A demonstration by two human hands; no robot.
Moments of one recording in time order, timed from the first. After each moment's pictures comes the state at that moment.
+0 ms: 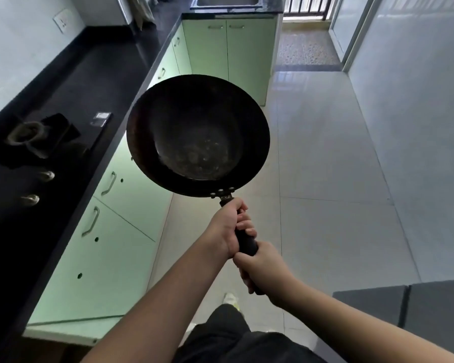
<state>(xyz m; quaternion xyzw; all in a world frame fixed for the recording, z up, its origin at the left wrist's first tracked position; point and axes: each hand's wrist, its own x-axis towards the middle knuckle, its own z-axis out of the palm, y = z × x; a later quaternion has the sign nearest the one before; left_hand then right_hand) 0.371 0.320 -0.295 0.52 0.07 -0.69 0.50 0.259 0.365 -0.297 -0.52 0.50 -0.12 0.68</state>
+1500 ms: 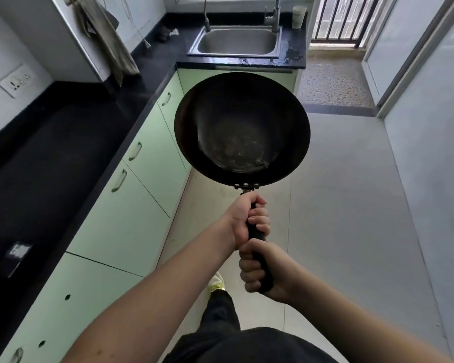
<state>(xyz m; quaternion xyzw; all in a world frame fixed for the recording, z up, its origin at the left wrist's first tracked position) 0.499 -0.307 -0.287 0.45 0.03 -0.78 0.44 0.381 -0.267 -0.296 -0.23 0.37 -0.04 0.90</state>
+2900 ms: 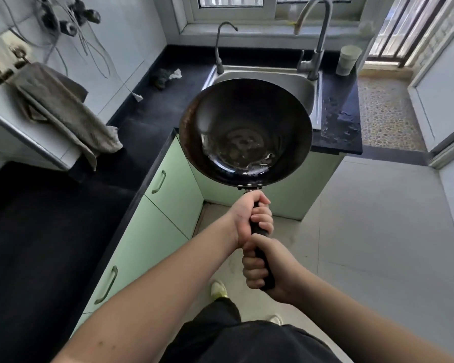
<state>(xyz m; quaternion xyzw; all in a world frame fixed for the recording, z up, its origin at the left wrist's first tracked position) 0.778 -0.814 -0.284 0.43 0.08 -0.79 0.43 0.662 -0.774 -0.281 -0.25 0.41 -0.05 0.88</state>
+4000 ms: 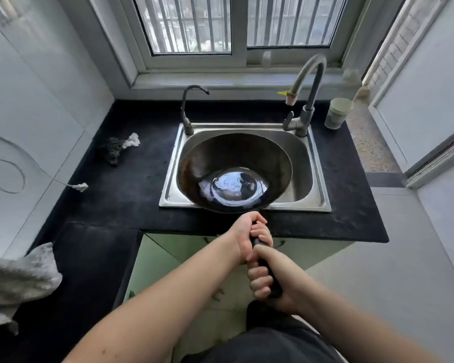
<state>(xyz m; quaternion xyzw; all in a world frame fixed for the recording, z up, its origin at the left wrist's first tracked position) 0.938 -1.121 -0.312 0.41 0.15 -0.81 0.40 0.835 -1.074 -0.294 -0.13 0.48 -0.08 0.86</state>
